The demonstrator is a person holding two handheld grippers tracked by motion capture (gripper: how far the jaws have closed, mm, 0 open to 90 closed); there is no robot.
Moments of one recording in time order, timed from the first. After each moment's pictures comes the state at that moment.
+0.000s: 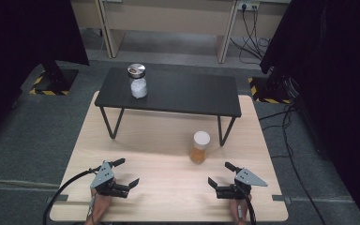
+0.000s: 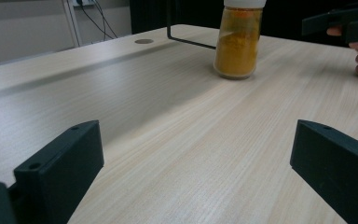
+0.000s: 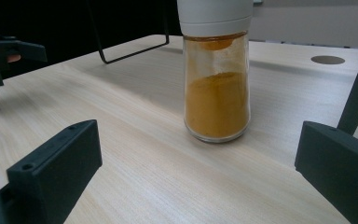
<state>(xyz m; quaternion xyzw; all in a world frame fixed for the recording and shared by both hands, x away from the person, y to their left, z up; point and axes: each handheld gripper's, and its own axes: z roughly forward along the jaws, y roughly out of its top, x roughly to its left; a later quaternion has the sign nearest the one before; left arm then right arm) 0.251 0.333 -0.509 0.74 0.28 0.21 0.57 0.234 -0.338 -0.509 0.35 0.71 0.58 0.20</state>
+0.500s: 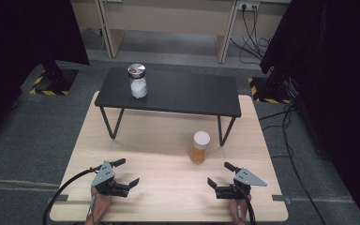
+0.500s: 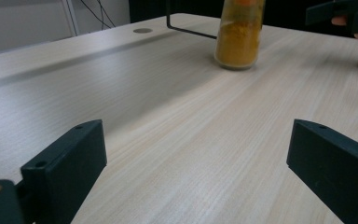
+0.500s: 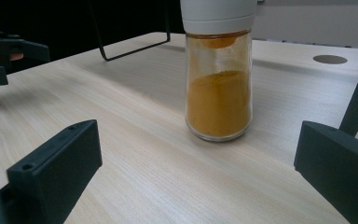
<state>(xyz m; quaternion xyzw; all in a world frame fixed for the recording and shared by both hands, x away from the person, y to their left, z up) 0.254 0.327 -0.501 0.76 0.27 0.21 0.55 0.235 -0.337 -0.508 0.35 0.71 0.58 0.21</state>
